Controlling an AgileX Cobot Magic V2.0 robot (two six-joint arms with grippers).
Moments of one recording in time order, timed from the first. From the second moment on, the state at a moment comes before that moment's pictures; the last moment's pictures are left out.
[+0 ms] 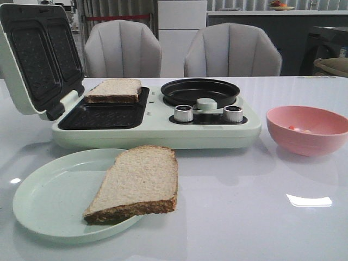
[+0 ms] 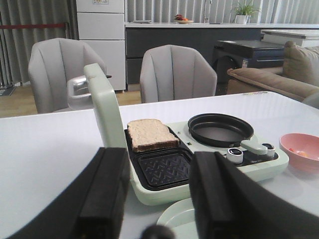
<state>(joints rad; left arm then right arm) -0.47 0.02 -0.35 0.30 0.40 -0.32 0.08 -0.01 0.03 -0.03 0.08 0.05</state>
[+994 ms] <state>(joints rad) -0.47 0.03 -0.33 0.30 0.34 -0.32 0.08 0.18 -0.26 -0.02 0.17 0.05</state>
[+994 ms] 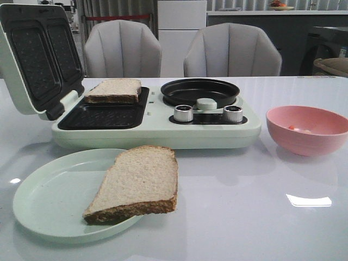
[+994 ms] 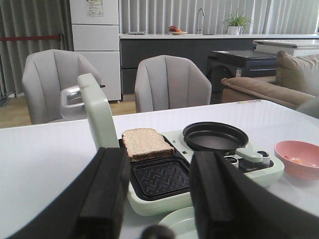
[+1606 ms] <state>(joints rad) -0.47 0.03 -0.33 0.30 0.34 -0.32 0.08 0.31 -0.31 0.05 0.29 0.05</state>
